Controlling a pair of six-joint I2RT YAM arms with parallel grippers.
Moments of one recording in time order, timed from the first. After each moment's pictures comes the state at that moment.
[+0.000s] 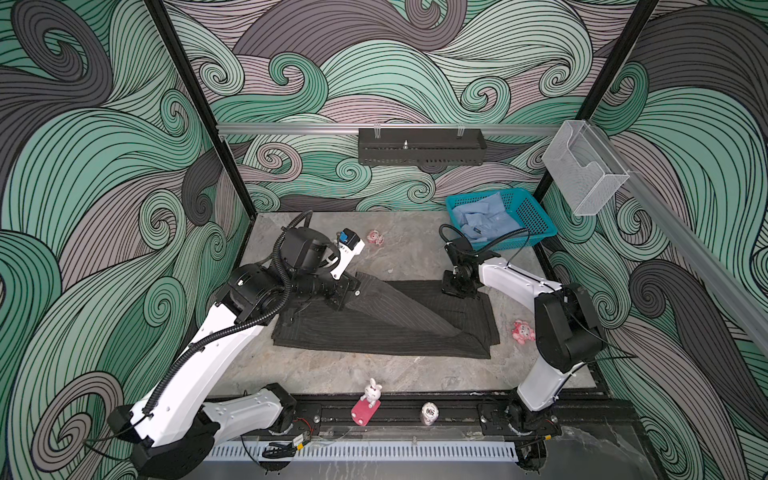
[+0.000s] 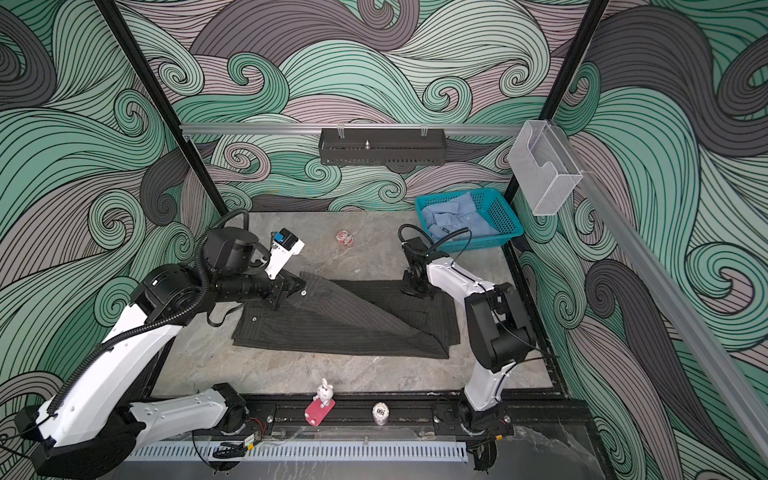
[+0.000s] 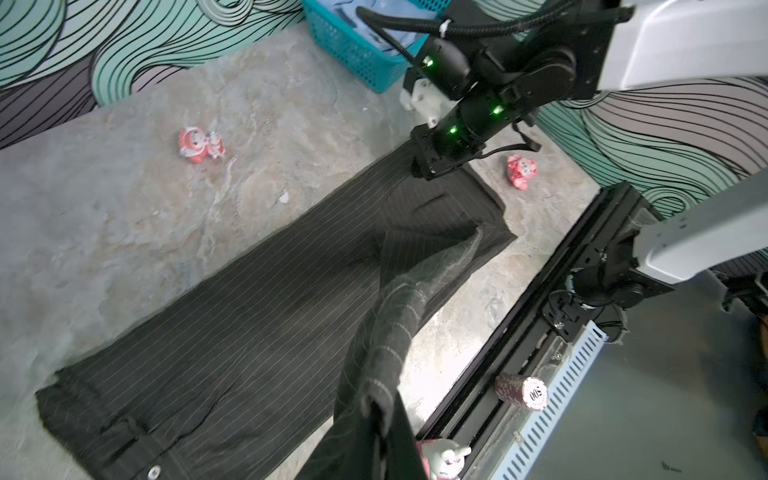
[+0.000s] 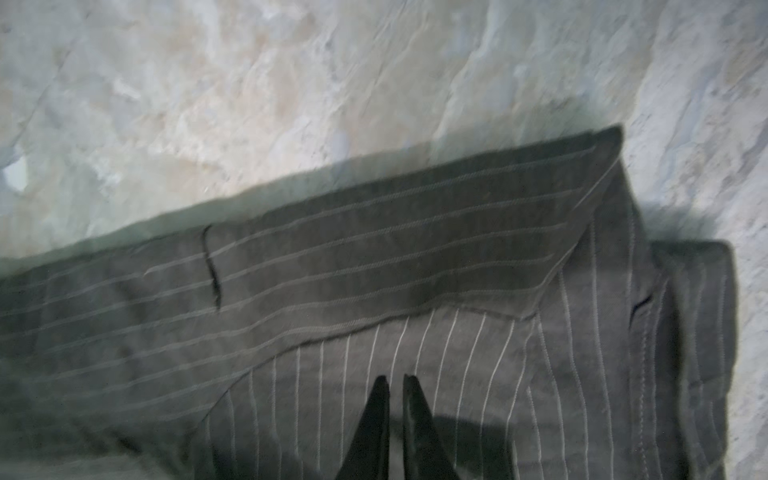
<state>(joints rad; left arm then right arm) -0.64 1.11 1.53 -1.18 0.15 -0.08 0.37 1.76 1.19 -0.72 0.06 0.57</state>
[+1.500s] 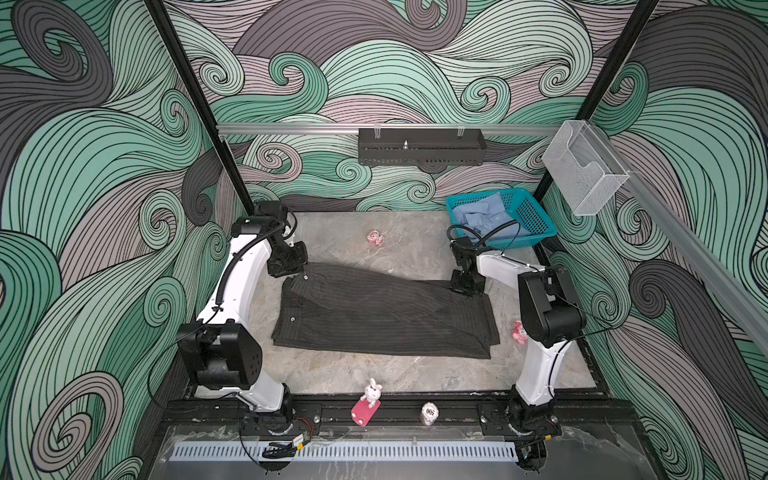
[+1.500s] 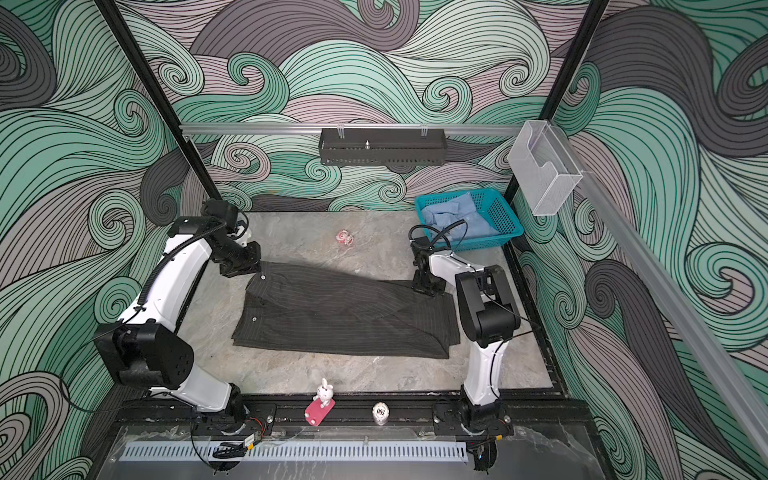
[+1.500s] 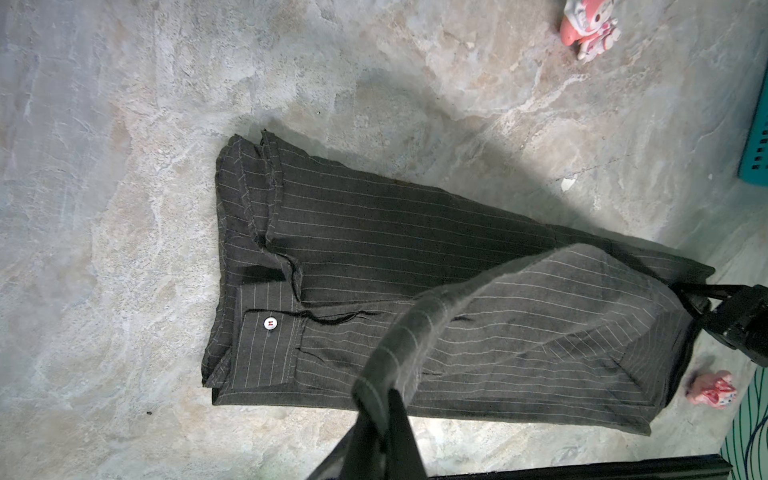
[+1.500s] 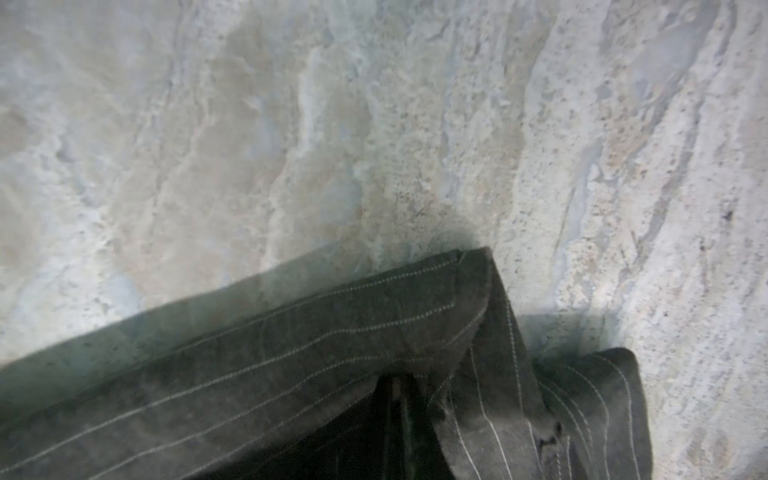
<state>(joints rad) 0.01 1.59 1.60 -1.30 0.17 -0.27 0.27 1.94 1.27 -0.75 0.16 0.55</state>
